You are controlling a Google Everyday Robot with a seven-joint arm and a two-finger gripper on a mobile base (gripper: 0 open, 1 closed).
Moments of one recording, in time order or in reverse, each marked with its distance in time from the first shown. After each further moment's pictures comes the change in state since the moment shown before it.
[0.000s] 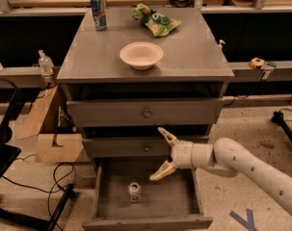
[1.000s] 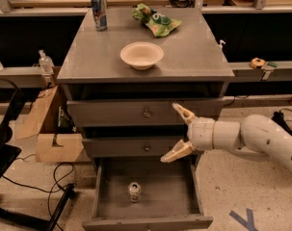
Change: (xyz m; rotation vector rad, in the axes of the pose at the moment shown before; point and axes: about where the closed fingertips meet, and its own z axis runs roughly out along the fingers) arm -0.112 -0.040 -0.077 0.072 0.032 0.002
